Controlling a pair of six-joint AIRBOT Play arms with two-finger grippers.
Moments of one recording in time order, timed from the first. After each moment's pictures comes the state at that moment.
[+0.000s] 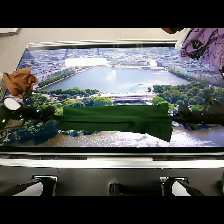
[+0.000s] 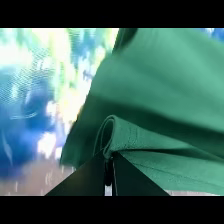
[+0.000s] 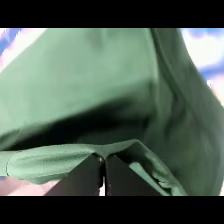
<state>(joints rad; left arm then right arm) 0.15 -1.32 0.99 1.19 -1.05 -1.64 -0.42 -1.19 0.93 2.23 -1.19 -1.66</state>
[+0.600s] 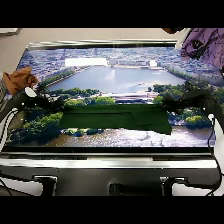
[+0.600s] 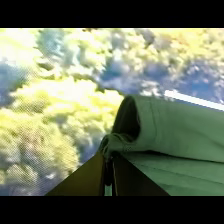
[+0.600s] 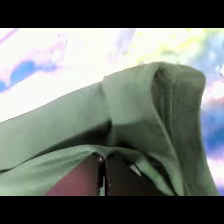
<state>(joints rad) 0.11 -1.68 1.27 1.20 -1.03 -1.63 -0.21 -1.52 1.15 2.11 -0.93 -1.59</state>
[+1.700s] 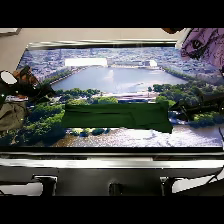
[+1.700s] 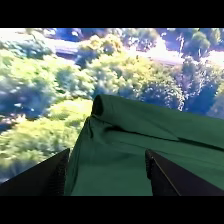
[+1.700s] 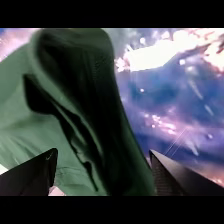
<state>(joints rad) 0.14 -1.54 1.45 1.21 -1.21 -1.68 -0.51 -1.75 1.33 2.26 -1.38 -1.85</state>
